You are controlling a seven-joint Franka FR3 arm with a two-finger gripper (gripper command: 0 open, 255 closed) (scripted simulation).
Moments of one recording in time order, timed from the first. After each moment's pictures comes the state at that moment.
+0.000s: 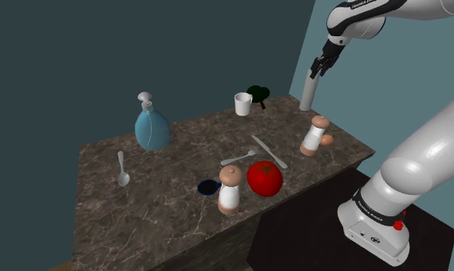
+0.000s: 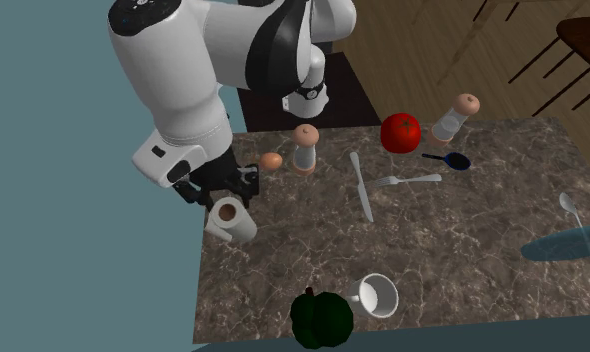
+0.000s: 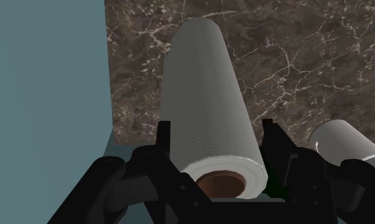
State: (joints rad) arm -0.14 -0.11 -0.46 -2.13 0.05 2.21 -0.49
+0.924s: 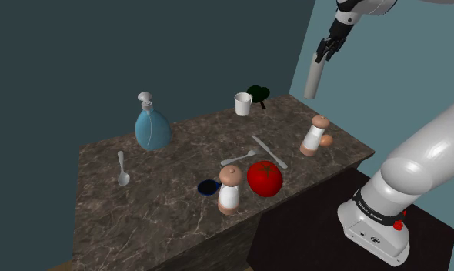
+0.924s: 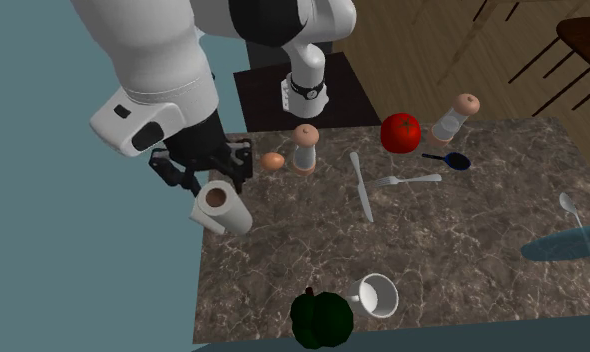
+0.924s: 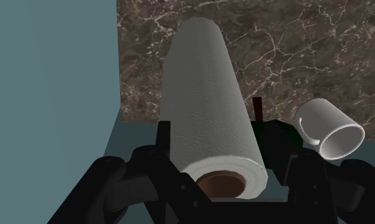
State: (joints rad) arm -0.14 -0.15 -0.45 -1.97 0.03 2.02 -0.46
